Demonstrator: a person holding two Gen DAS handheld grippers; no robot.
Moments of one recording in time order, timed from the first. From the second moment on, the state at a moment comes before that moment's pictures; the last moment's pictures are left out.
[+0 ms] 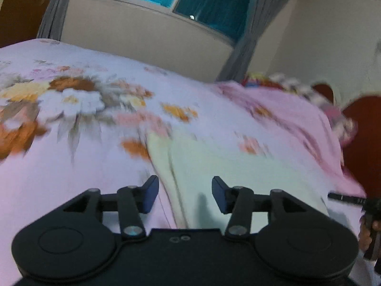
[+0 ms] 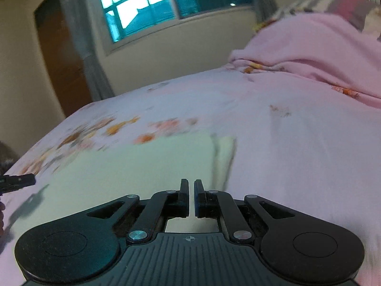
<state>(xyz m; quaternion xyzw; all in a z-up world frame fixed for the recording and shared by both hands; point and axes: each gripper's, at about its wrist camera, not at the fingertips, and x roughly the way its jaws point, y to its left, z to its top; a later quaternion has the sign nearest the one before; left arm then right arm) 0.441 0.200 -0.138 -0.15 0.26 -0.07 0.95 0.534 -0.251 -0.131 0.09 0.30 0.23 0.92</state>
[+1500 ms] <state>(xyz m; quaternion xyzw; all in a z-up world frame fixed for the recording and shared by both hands) 0.379 0.049 -0.164 -0.06 0.31 0.01 0.95 0.434 -0.111 -0.142 0.08 0.34 0.29 0.89</state>
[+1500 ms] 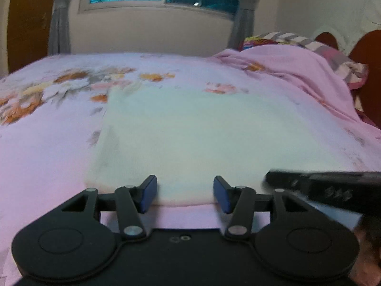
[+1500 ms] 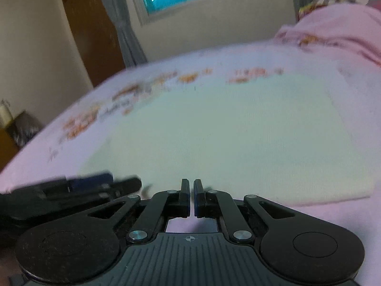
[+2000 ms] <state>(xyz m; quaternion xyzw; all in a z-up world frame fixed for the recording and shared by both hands) 0.368 0.077 -0.161 -0.06 0.31 0.01 0.95 0.453 -0.196 -0.142 0.13 0.33 0.17 0.92</state>
